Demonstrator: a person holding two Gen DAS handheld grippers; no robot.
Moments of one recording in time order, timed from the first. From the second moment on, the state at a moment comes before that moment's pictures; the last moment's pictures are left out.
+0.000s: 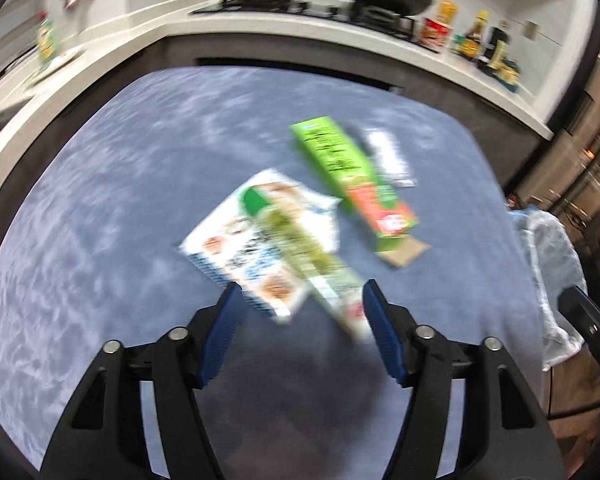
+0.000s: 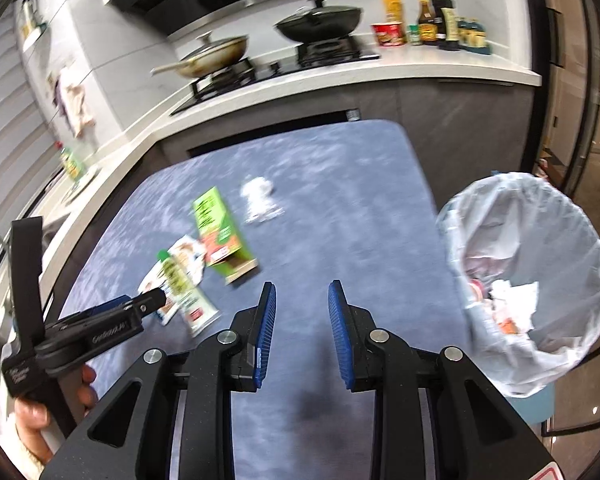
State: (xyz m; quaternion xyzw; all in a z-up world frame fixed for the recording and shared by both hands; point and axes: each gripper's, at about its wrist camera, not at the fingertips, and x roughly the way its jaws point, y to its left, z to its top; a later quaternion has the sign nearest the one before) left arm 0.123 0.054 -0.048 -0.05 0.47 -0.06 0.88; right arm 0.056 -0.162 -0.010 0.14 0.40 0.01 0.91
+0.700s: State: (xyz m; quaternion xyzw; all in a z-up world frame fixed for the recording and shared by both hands) left arm 0.149 0.132 -0.076 -0.11 0.50 -0.02 0.86; right arm 0.124 -0.040 -0.062 0.05 0.45 0.10 0.88
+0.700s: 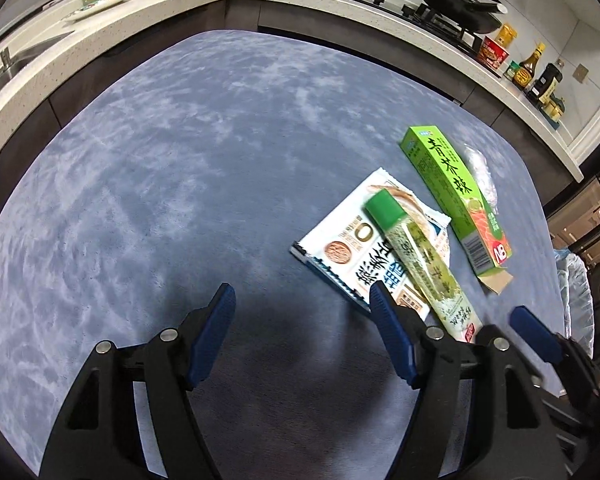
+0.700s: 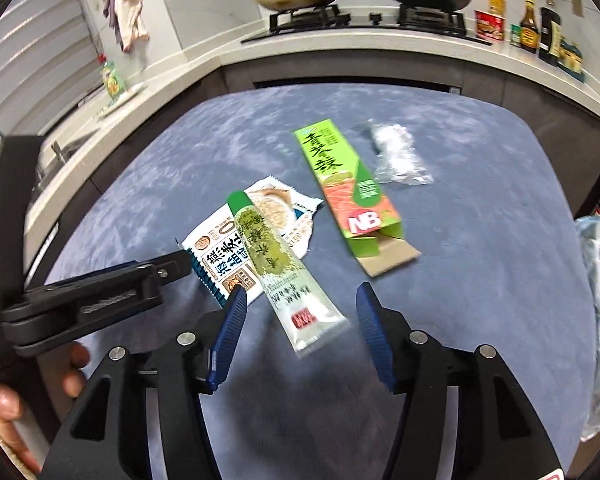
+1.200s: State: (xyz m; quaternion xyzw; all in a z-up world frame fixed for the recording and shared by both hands) left arm 0.154 0.135 -0.085 -0.12 0.51 -0.03 0.85; right arm 0.139 -0.029 -0.088 0.02 0.47 0.10 0.88
